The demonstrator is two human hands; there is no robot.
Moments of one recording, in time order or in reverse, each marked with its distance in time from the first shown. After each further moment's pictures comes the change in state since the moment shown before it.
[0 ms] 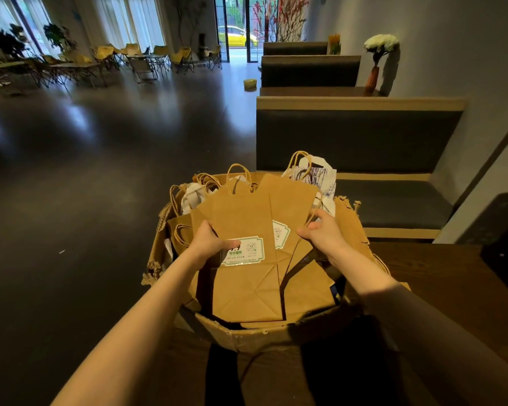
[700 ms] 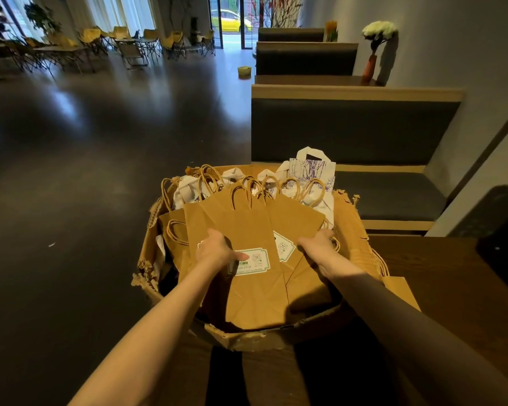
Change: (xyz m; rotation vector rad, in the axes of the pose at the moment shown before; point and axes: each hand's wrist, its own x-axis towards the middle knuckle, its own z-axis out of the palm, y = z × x) left_hand 0.009 -0.011 0.041 0.517 0.084 -0.193; right_hand 0.015 0.039 0.021 0.026 0.112 0.317
